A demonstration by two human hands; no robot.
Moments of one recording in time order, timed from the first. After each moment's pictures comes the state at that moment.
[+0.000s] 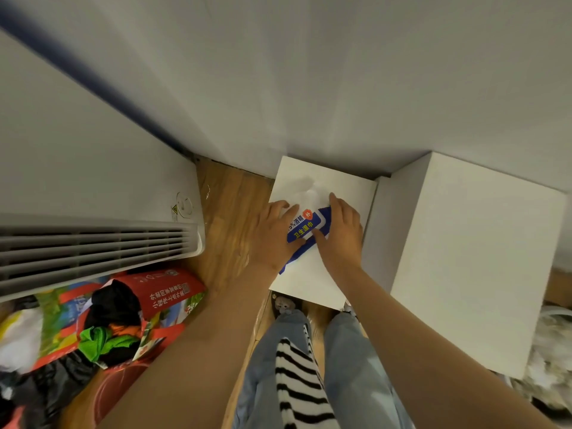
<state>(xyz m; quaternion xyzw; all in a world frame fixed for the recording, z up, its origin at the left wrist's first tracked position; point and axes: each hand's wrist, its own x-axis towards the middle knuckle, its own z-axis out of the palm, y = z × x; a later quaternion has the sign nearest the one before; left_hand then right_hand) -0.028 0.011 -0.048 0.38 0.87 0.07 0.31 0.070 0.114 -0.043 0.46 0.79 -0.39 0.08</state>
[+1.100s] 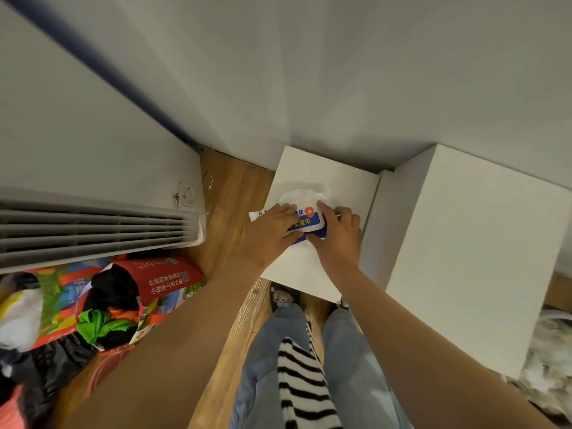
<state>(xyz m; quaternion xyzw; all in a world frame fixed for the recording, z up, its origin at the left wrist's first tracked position) -0.022 -0.002 -0.037 0.41 0.84 0.12 0.32 0.087 0.104 -0.046 0.43 0.83 -0.33 0.10</state>
